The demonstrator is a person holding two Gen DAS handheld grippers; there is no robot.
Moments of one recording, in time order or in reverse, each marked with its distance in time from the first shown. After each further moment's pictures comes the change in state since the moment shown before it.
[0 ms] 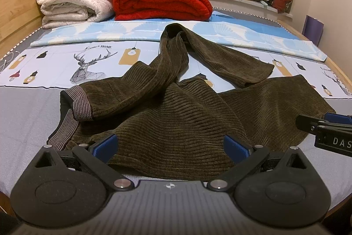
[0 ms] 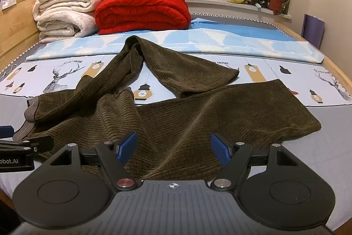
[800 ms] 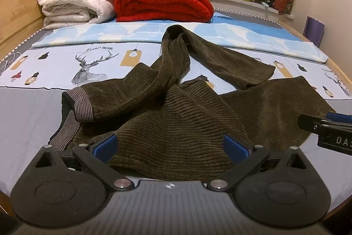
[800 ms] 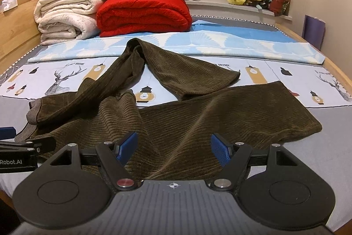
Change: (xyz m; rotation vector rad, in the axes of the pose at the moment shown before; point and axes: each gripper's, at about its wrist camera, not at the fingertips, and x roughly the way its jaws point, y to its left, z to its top) left arm -0.001 0.000 0.001 -0.003 -0.004 0.005; right arm -0.003 -0.002 0.001 0.002 0.006 0.035
